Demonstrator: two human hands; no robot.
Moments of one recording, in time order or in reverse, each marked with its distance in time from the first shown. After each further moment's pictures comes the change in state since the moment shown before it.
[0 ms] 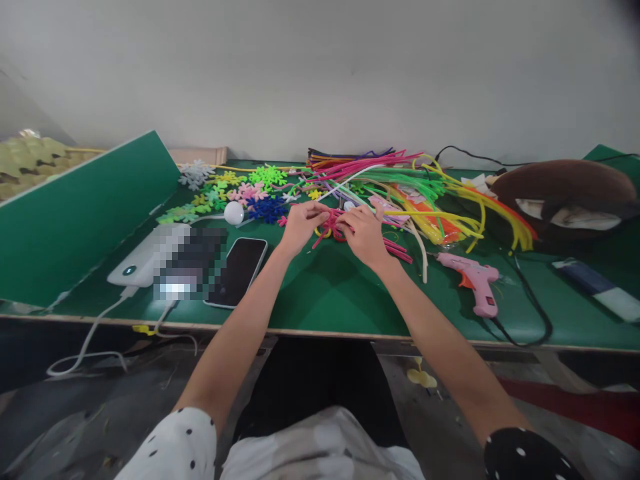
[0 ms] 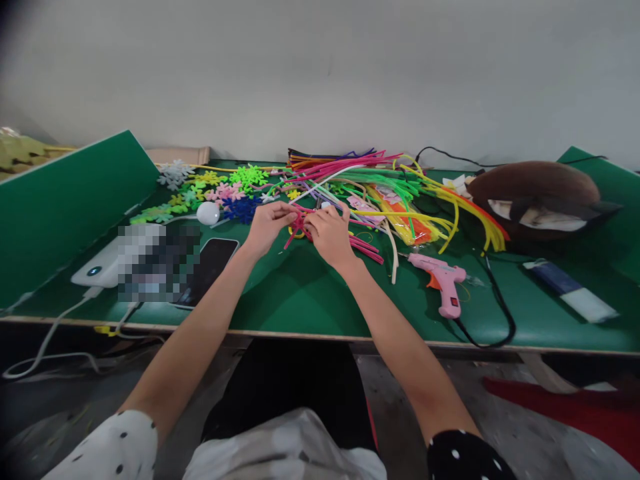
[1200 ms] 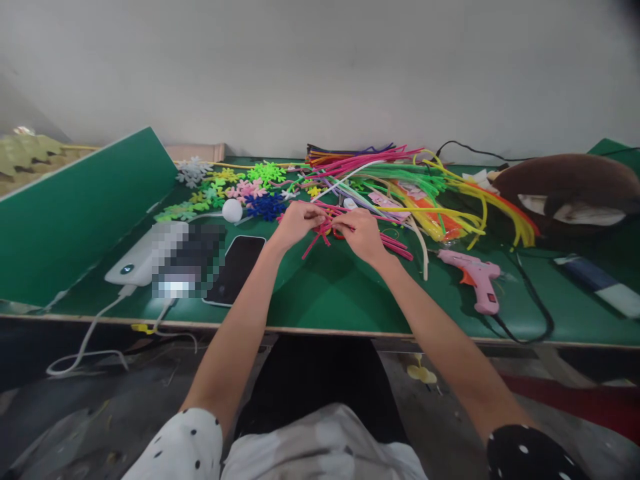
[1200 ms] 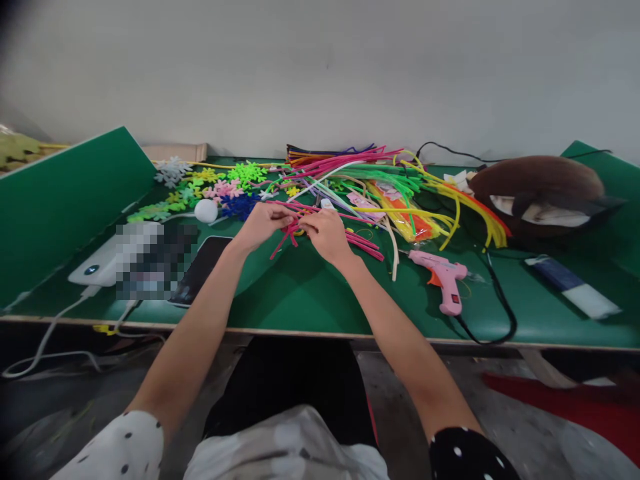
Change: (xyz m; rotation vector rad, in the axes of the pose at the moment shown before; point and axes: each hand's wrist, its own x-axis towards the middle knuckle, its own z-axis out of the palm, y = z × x) left_hand 0.002 0.004 -0.017 0.224 -0.180 -0.040; right_hand 0.004 0.001 0.002 0.206 -0.112 0.030
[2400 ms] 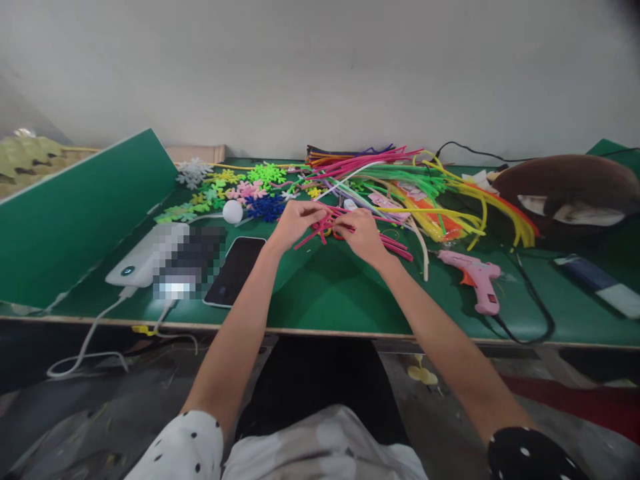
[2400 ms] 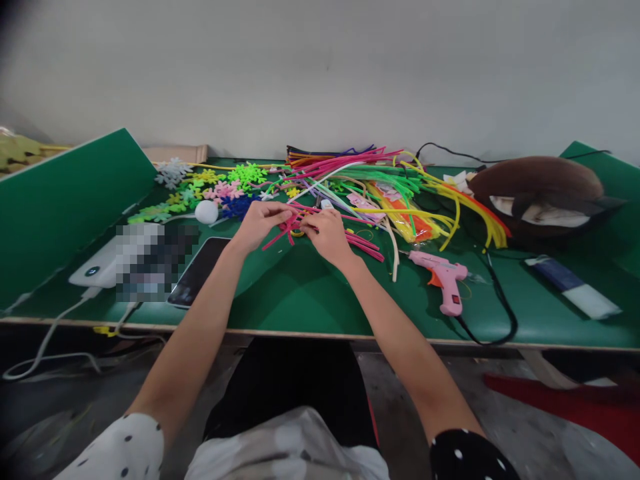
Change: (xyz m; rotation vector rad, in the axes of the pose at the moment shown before) left_hand -0.004 0.010 -0.002 -0.064 0.031 0.054; right_hand 0.000 0.001 0.001 0.003 -0.020 0.034
